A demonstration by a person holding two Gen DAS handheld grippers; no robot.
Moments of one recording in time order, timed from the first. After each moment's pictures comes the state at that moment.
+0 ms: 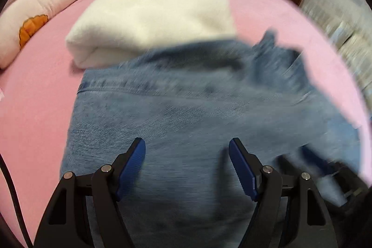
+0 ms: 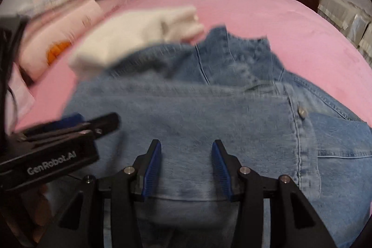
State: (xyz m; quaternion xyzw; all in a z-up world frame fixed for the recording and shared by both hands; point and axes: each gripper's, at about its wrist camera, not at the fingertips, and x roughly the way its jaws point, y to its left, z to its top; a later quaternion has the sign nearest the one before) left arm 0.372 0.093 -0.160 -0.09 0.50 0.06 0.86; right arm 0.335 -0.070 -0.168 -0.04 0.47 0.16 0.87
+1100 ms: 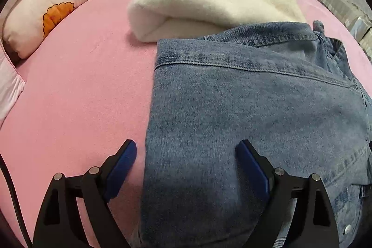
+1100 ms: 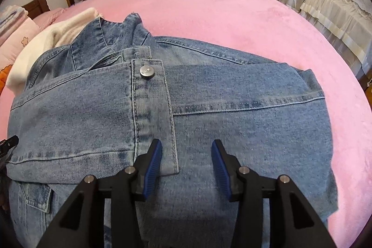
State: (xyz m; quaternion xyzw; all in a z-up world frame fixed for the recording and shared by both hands) left arm 0.335 0.174 -0.177 -0.09 0.51 0.09 0.85; right arm 0.318 -0.211 -0.178 0.00 0.49 -0.01 0.87
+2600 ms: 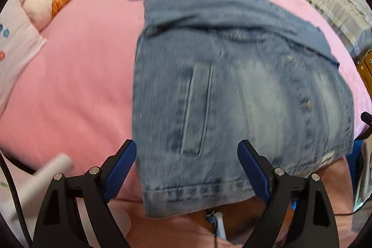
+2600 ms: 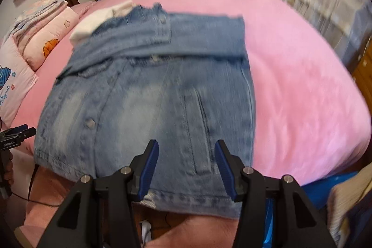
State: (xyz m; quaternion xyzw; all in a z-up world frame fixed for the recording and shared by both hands) left arm 0.054 0.129 -0.134 -0.06 0.54 -0.02 0.84; right arm 0.037 -0.314 -0.118 0.02 0.51 0.07 0.86
